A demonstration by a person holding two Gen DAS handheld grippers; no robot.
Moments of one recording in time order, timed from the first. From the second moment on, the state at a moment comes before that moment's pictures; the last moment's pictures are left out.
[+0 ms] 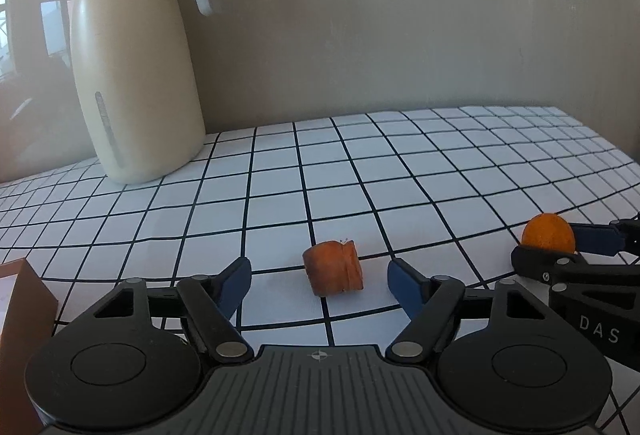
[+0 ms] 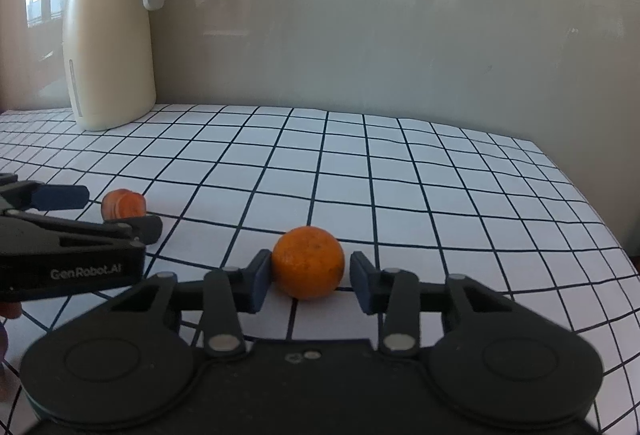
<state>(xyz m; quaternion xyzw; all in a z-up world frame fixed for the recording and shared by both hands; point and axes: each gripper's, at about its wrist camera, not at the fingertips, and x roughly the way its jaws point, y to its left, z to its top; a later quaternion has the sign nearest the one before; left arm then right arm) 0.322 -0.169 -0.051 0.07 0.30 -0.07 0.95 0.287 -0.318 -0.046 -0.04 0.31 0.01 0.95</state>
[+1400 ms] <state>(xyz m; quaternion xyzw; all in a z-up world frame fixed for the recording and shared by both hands) 0.171 -0.119 -0.002 0.07 0.21 -0.07 0.97 0.181 -0.291 -0.004 -0.03 0.27 0.02 0.96</state>
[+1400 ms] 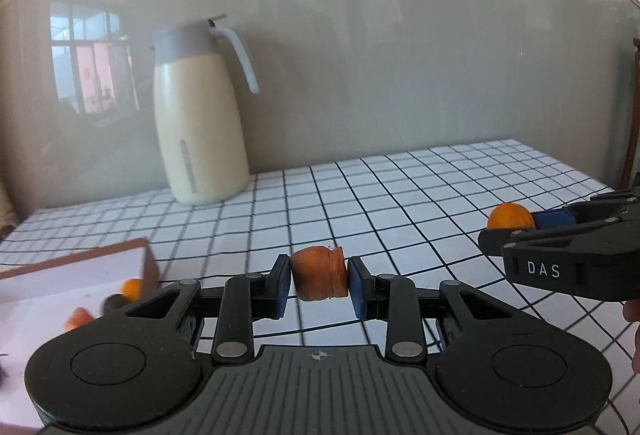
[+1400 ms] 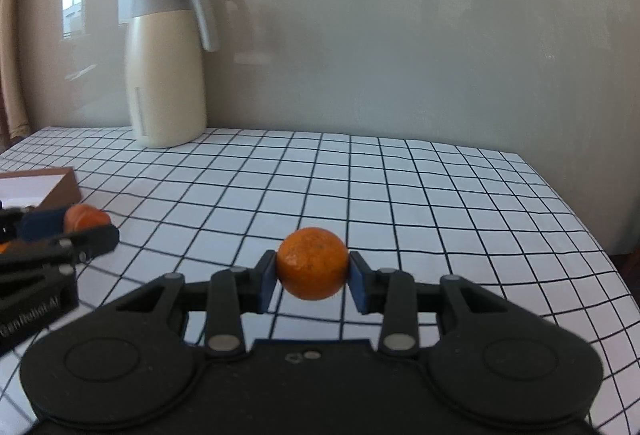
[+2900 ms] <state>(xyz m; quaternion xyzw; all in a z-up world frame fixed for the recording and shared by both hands) 0.064 0.079 0.025 0.05 0.15 0.12 0.98 0.125 -0.112 0.031 -0.08 0.20 0.23 0.95</state>
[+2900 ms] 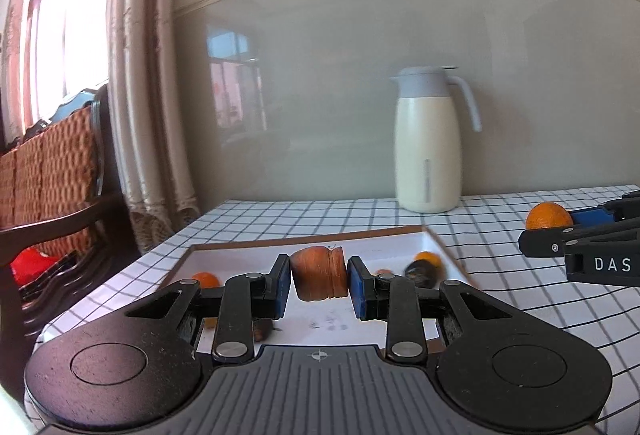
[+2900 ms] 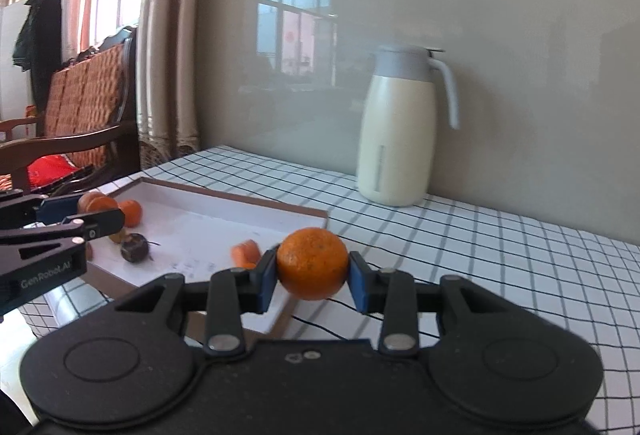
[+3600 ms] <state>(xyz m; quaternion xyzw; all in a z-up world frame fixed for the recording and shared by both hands) 0.079 0.156 0.020 0.01 0.15 0.18 0.97 0.150 -0.050 0.031 -0.09 0.19 0.27 0.94</state>
